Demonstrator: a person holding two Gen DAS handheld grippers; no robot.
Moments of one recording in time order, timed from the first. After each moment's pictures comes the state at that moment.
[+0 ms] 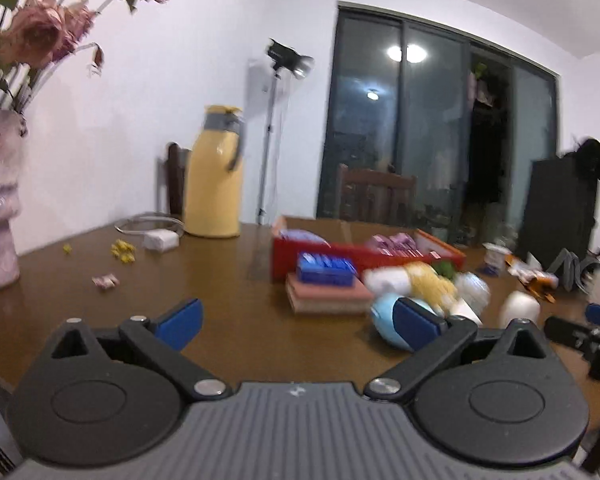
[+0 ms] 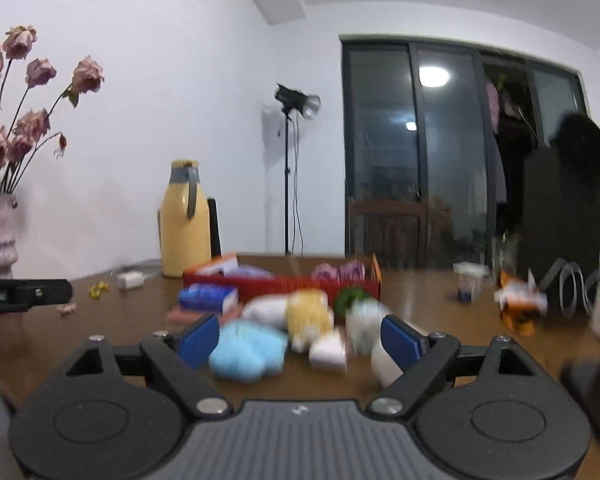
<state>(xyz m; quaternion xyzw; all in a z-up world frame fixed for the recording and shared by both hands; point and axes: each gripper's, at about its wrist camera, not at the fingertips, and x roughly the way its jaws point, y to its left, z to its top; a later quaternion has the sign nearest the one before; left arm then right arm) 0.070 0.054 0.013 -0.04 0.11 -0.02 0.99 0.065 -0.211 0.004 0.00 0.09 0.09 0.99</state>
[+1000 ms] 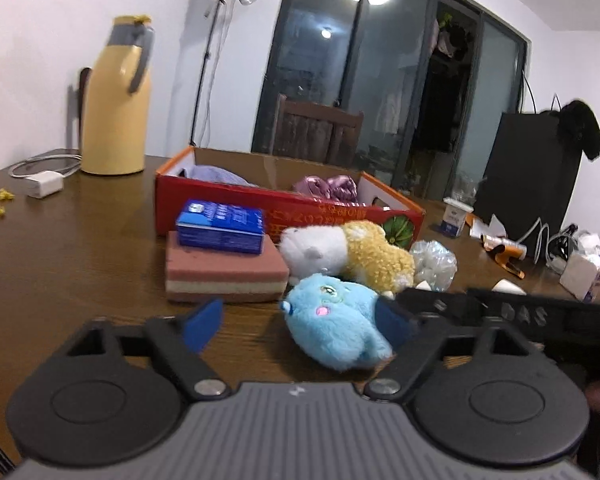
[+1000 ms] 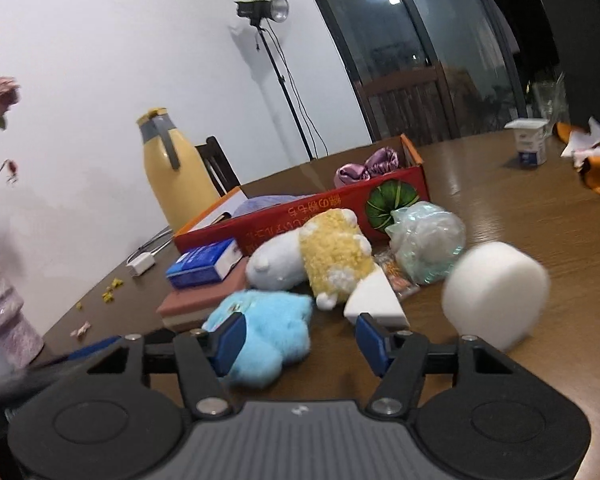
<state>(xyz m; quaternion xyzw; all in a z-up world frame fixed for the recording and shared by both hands) 0.213 -0.002 -0.011 -0.06 0.22 -0.12 0.97 0.238 -0.219 -0.016 0.17 0.25 0.16 0.94</state>
